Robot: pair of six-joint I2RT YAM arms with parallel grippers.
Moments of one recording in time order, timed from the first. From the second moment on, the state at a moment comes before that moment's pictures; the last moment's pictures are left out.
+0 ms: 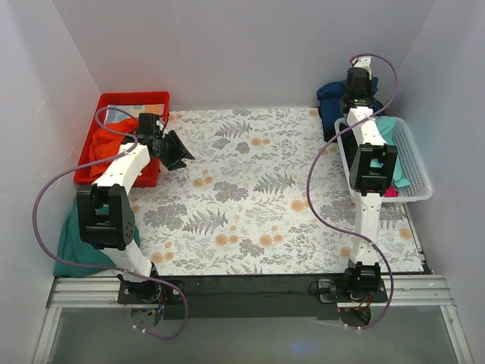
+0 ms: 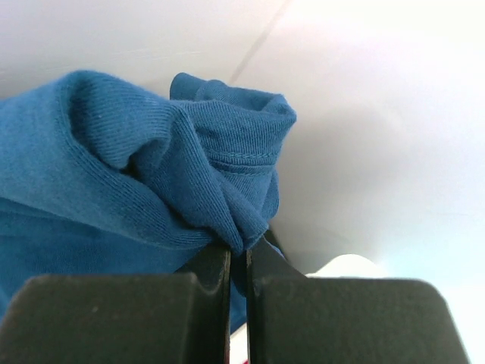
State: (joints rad) left arm -0.06 1.69 1.31 -0.58 0.32 -0.67; right arm 0.00 2.51 2.32 -0.14 0.64 -0.29
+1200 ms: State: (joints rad) left arm -0.10 1.73 1.32 -0.52 0.26 -0.61; right arm 0.32 2.20 2.16 -0.34 0.58 -0.24
